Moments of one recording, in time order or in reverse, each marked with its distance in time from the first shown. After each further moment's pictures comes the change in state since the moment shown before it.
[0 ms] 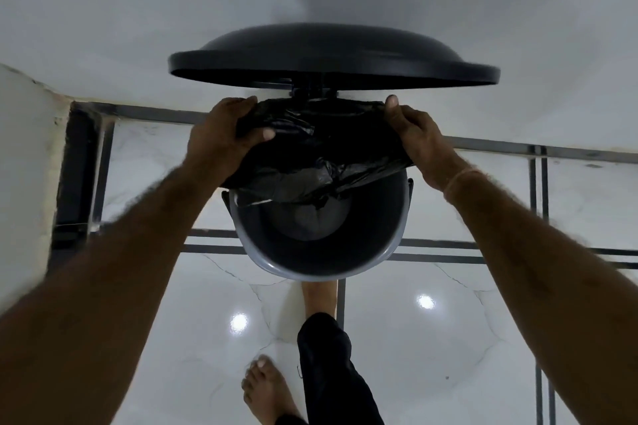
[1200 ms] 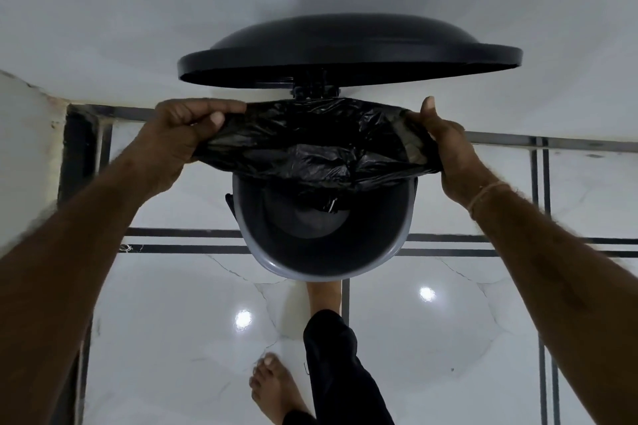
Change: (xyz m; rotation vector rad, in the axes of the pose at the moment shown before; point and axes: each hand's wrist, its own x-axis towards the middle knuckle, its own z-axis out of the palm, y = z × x) left_hand 0.006 -0.048 -0.038 -0.679 -0.167 0.118; right_hand -0.013 0.017 -0.020 0.250 0.154 0.161
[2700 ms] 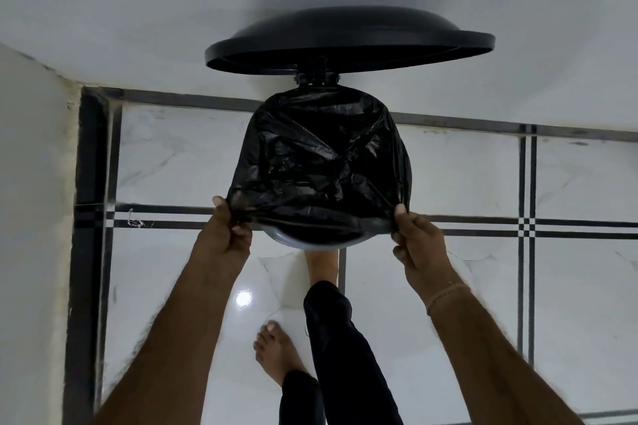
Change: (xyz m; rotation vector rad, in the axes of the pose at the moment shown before) left_hand -0.121 -0.049 0.094 -1.067 0.610 -0.623; right_hand -0.150 0.091 0.034 0.416 0.219 0.379
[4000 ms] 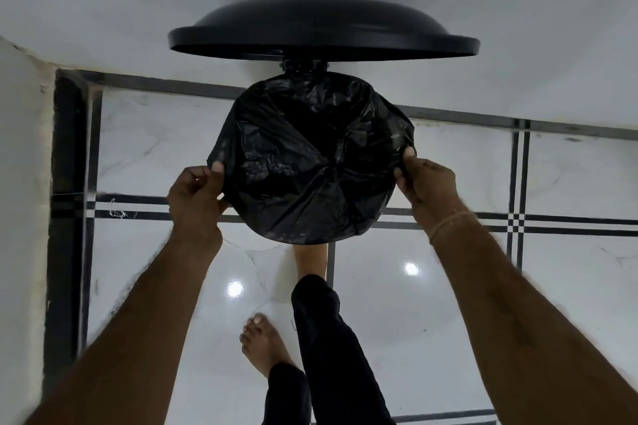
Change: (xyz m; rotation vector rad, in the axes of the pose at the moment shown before) left_hand 0.014 0.009 0.012 0.503 -0.031 0.443; right_hand 0.049 -0.080 0.024 -0.036 0.163 -0.017
